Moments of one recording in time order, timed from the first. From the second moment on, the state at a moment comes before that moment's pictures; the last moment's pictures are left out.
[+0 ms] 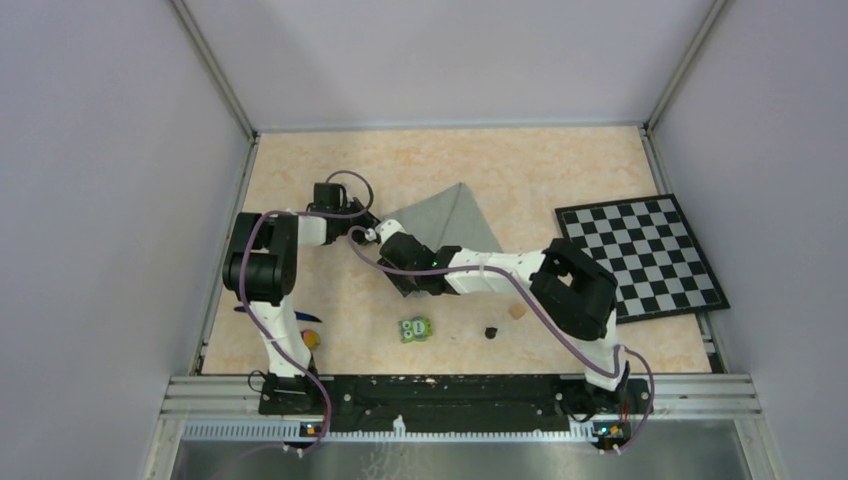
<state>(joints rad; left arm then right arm) -0.09 1.94 0.98 0.15 0.59 -0.93 1.08 1.96 1.33 -0.22 0.30 0.18</state>
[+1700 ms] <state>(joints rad) -0.24 1.95 1.60 -0.72 0.16 -0.62 0.72 2.08 0.93 0.98 -0.66 1.20</state>
